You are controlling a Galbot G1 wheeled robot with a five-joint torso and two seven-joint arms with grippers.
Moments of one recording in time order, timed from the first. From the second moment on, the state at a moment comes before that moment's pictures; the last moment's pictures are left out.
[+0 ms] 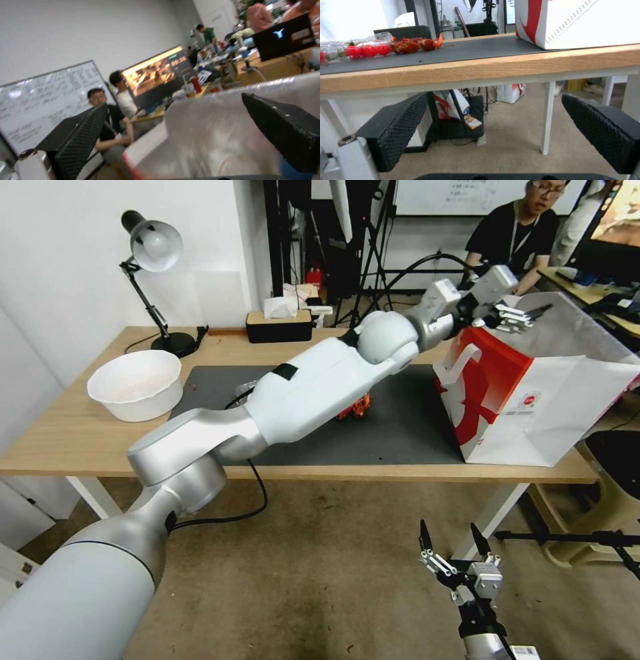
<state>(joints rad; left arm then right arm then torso) -0.08 -1.48 0.55 -1.23 -0.65 0.02 0.15 -1.83 1.30 0.45 1.95 0.25 0.48 0.13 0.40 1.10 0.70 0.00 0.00</state>
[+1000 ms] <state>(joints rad) 0.76 -1.16 -0.13 -1.80 -0.38 0.29 -0.14 -1.85 1.31 0.44 1.98 0.24 0.47 0.12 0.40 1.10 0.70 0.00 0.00</state>
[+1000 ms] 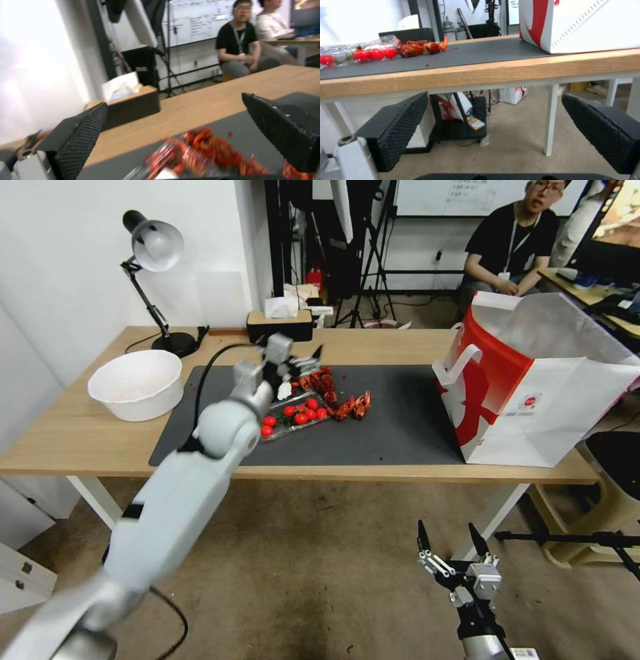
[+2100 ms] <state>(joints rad) 1.60 -1.16 -0.53 -1.97 -0.36 -0.19 -0.07 -1.82 1.23 0.51 2.04 0.37 0.46 0.04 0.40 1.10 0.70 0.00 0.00</state>
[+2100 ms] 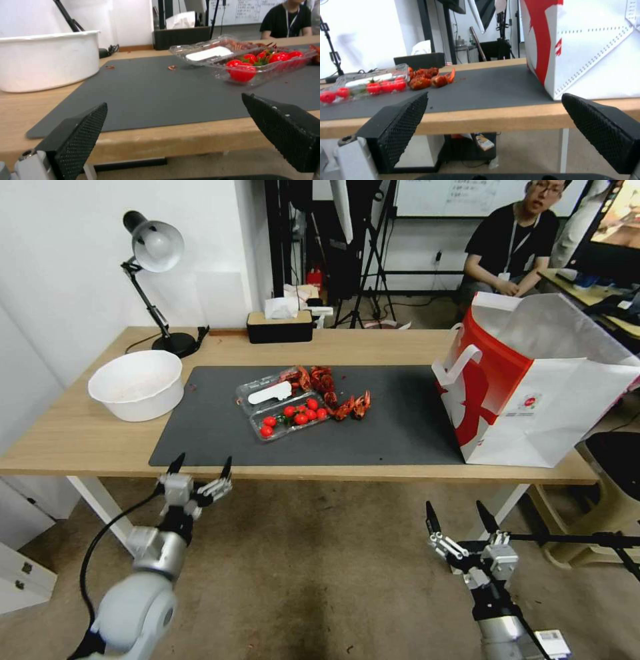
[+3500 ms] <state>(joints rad) 1.67 -1.21 -0.57 -1.95 -0.32 -0.34 -0.04 -1.72 1.21 0.51 2.01 0.41 0.38 0.06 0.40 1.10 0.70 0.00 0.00</state>
